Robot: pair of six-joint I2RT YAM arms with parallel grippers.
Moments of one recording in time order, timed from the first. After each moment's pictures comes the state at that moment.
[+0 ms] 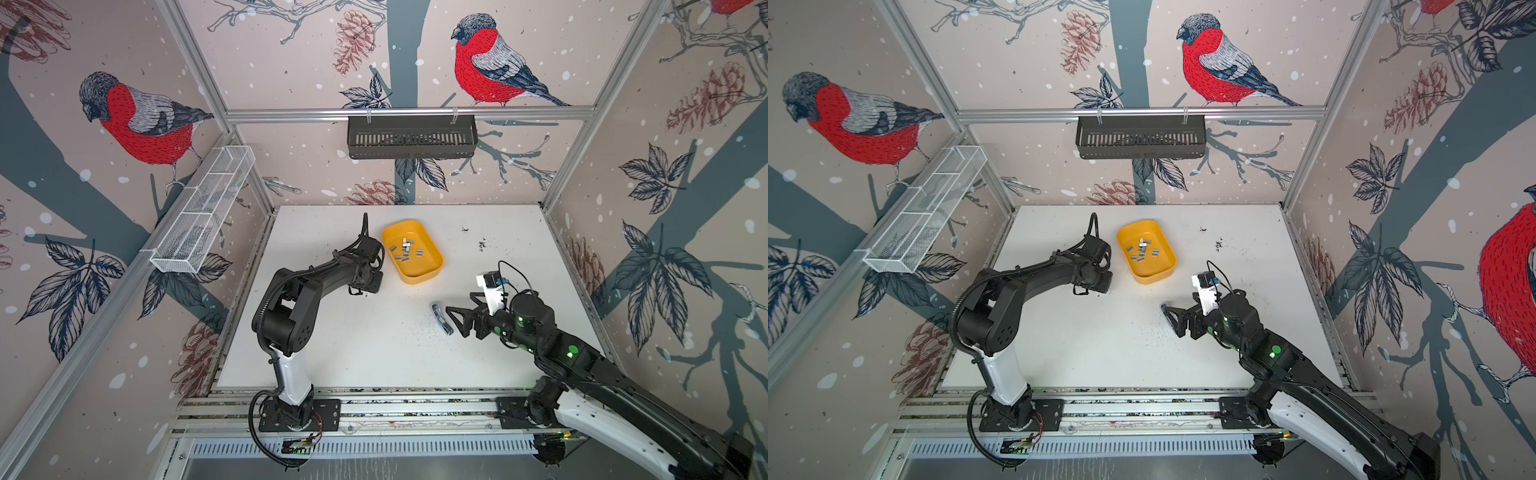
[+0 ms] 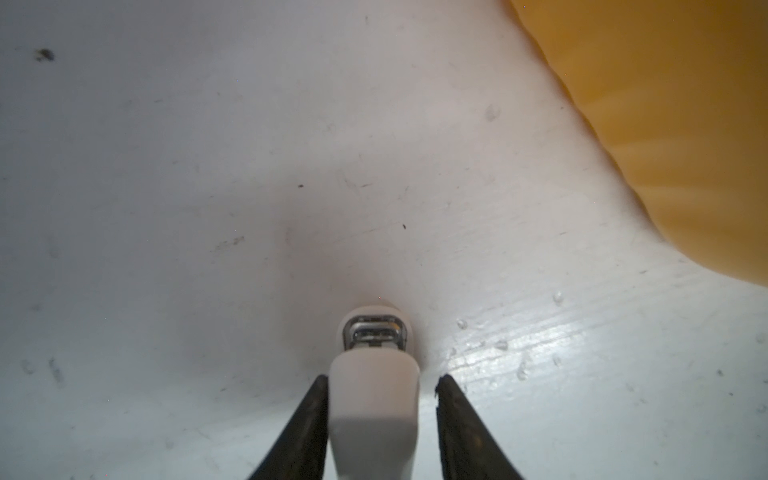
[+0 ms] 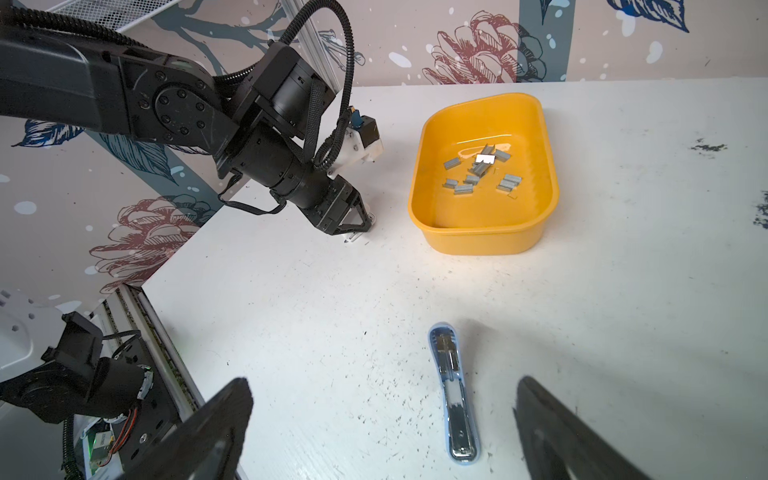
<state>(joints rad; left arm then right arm) -0.44 1.86 1.18 -0.52 -0.02 -0.15 0.77 0.65 0.54 -0.26 -0.07 0.35</state>
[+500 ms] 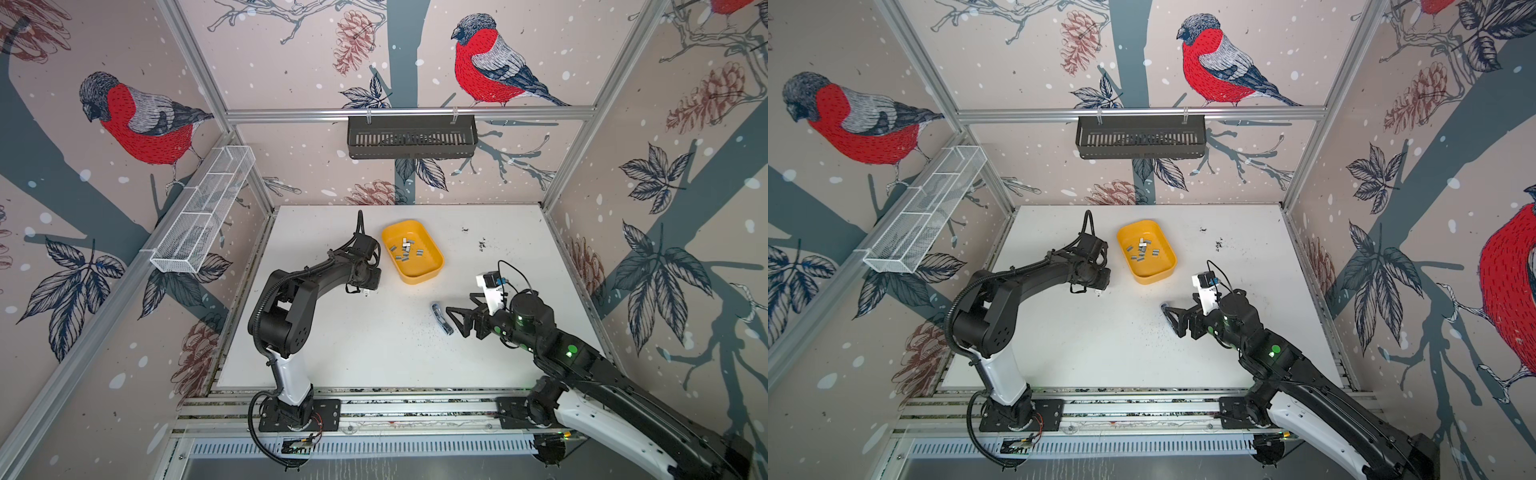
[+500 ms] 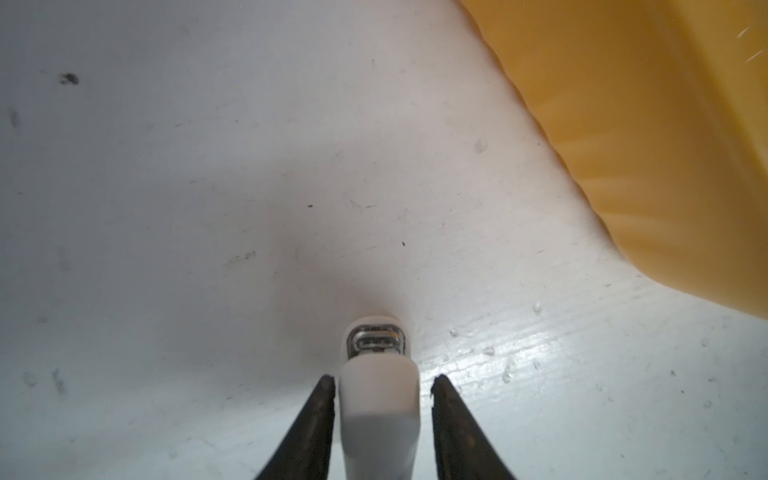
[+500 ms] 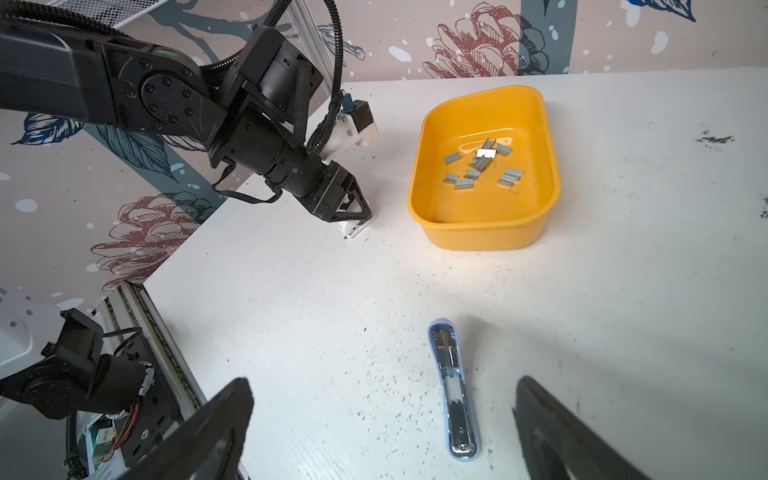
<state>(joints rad) -0.41 1.83 1.17 -0.49 0.03 -0.16 0.75 0.65 0.53 -0.26 -0.10 0.35</state>
